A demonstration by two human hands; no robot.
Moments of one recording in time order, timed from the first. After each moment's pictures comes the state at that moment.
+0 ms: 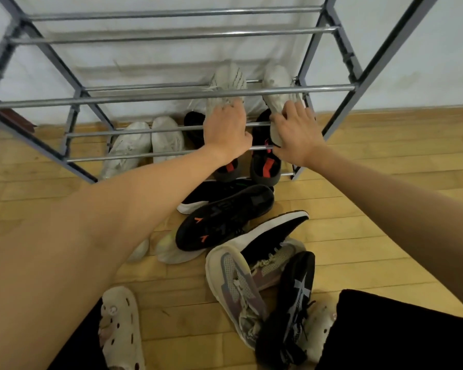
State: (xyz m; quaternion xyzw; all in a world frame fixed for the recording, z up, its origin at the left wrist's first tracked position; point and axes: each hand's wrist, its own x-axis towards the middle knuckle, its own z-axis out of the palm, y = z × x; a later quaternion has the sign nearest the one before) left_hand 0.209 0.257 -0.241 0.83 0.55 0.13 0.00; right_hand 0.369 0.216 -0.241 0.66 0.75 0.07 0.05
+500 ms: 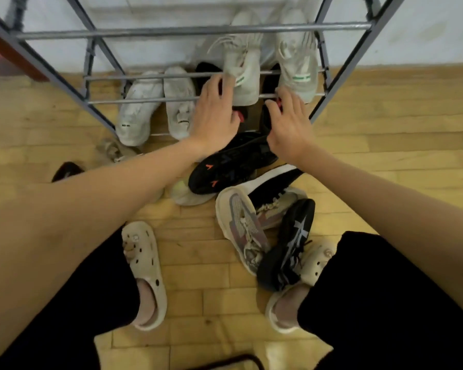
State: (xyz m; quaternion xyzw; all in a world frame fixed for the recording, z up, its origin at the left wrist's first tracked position) left_hand 0.141 0.176 -0.252 0.83 0.53 0.17 0.09; right_hand 0.313 0.123 -0.264 0.64 0.76 0.02 -0.08
